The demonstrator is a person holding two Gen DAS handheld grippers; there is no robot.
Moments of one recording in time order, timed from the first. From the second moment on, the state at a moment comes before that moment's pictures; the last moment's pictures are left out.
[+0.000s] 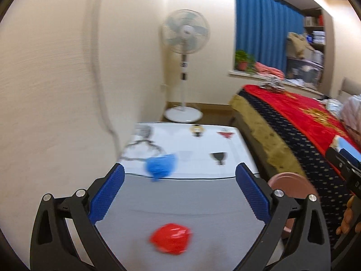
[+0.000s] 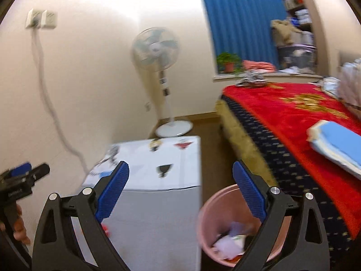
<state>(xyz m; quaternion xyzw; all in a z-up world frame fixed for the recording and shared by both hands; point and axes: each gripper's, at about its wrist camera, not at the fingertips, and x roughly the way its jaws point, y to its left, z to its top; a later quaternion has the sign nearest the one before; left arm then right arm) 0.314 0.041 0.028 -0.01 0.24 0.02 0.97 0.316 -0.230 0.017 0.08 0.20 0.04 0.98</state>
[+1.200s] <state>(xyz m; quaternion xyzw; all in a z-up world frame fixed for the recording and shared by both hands) 0.348 0.141 -0.012 -0.05 0.27 0.12 0.95 0.365 0.011 -0.159 -0.09 0.37 0.25 0.89</state>
